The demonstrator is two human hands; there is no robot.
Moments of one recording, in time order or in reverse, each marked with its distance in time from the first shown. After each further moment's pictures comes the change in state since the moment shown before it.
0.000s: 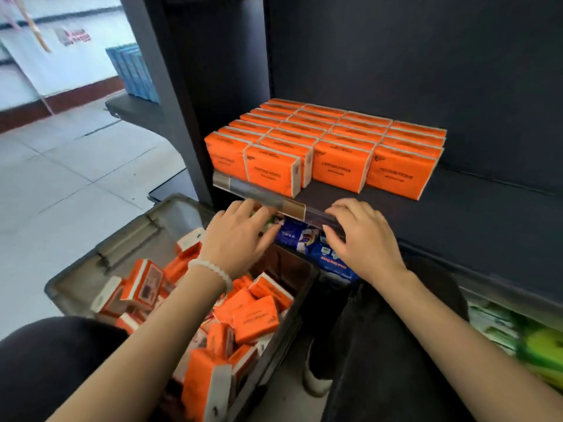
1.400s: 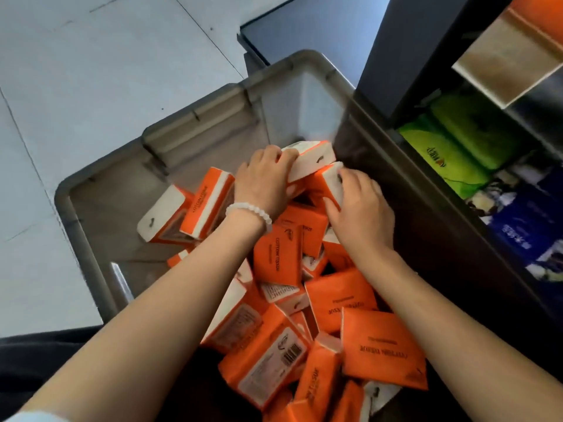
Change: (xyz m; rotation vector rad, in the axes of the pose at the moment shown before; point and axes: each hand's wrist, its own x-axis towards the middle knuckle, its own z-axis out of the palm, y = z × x) left_hand -0.057 -0.262 0.234 -0.108 -0.294 -0.655; right_hand 0.084 -0.167 0.349 0.193 -0.484 0.075
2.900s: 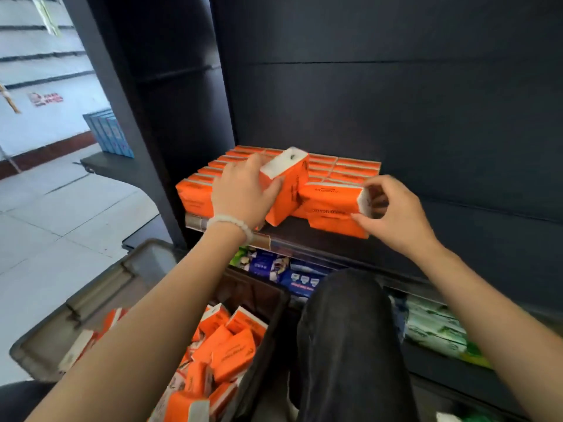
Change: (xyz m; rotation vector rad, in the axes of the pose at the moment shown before) left_hand -0.177 0.354 -0.274 -0.262 0.476 0.506; right_hand -0.287 0.155 -0.411 0.335 0.643 0.114
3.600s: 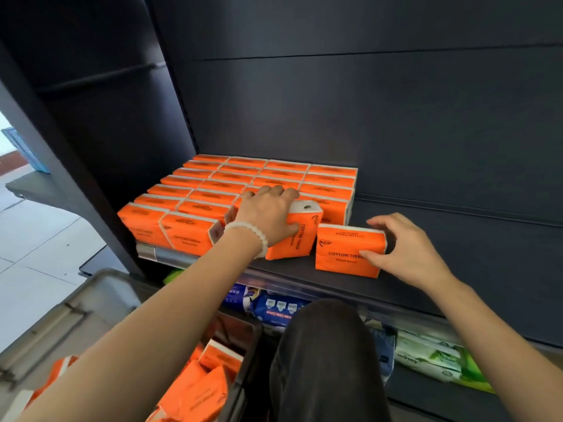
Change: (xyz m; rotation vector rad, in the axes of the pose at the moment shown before) left_hand 0.060 0.047 0.109 0.297 -0.480 0.311; right_hand 0.014 0.108 -0.017 -0.183 -0.144 0.191
